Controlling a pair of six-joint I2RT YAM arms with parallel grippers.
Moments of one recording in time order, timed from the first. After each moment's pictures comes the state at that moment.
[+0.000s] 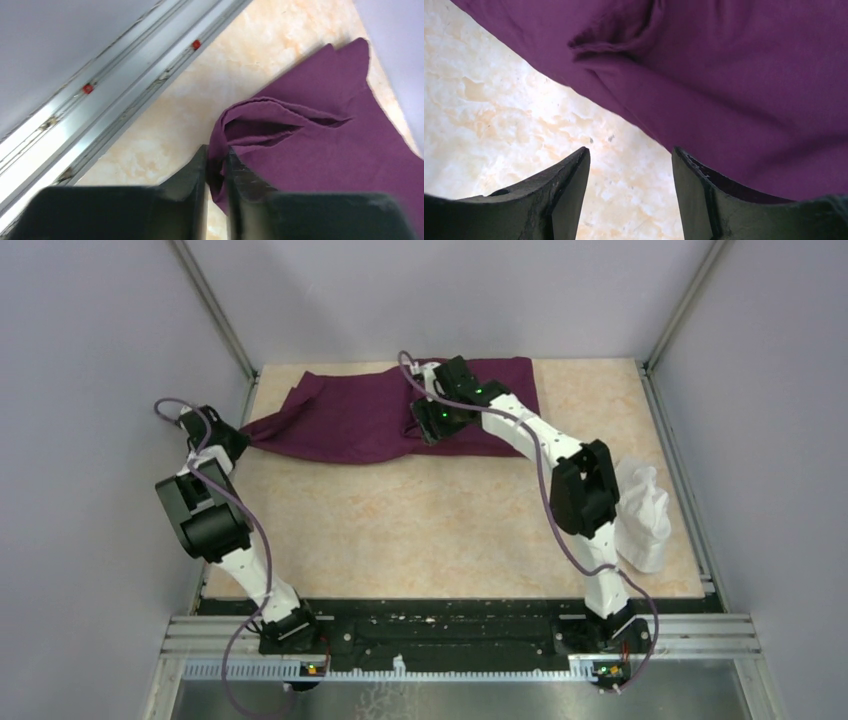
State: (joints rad) left arm 0.52 1.89 1.18 0.15 0.20 -0.54; right arm 0.61 2.15 1.96 -0.68 -0.15 0.06
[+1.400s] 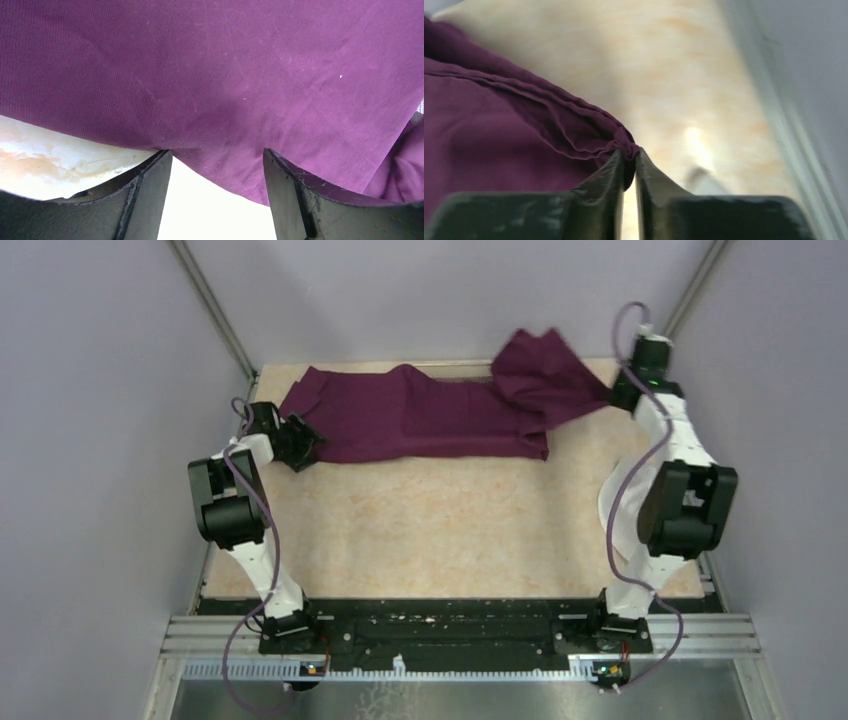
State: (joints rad) left arm 0.25 1.93 1.22 -0.18 0.38 -0.70; right arm 0.02 1.81 1.58 -0.43 0.11 0.21
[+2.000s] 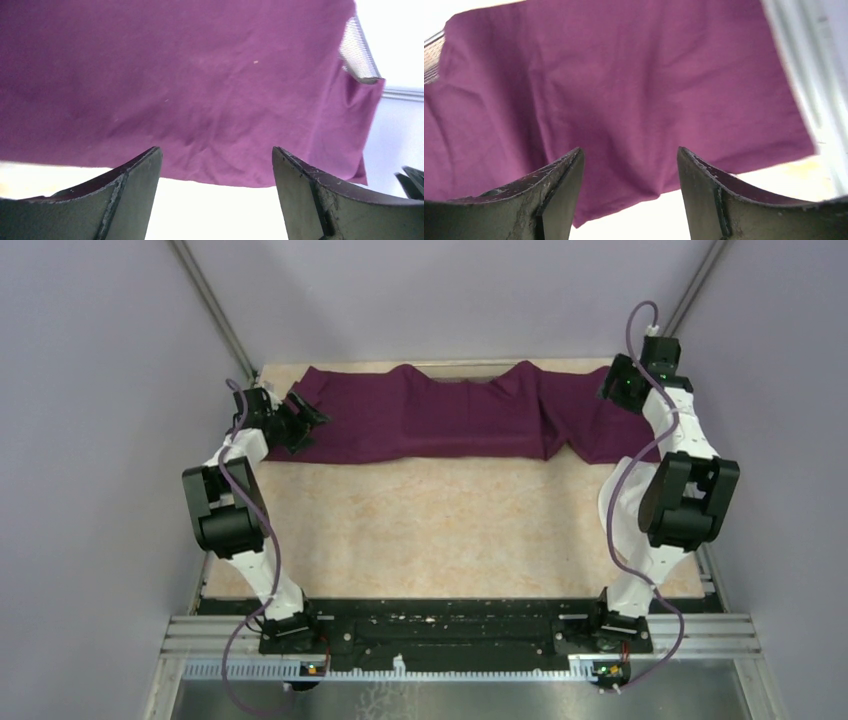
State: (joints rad) left arm 0.25 1.85 1.26 -0.17 0.52 -0.62; right arm -0.17 1.85 1.63 -0.52 0.02 0.24
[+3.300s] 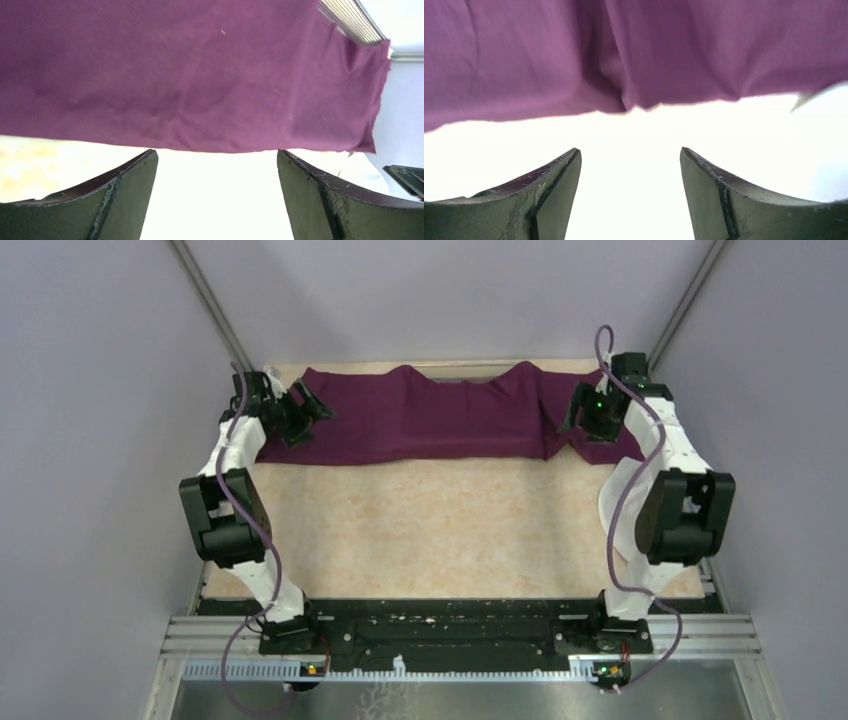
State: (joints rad) left arm 0.22 1.81 1.42 -0.43 0.52 -0.49; right arm -0.05 1.81 1.56 -0.74 -0.19 0.27
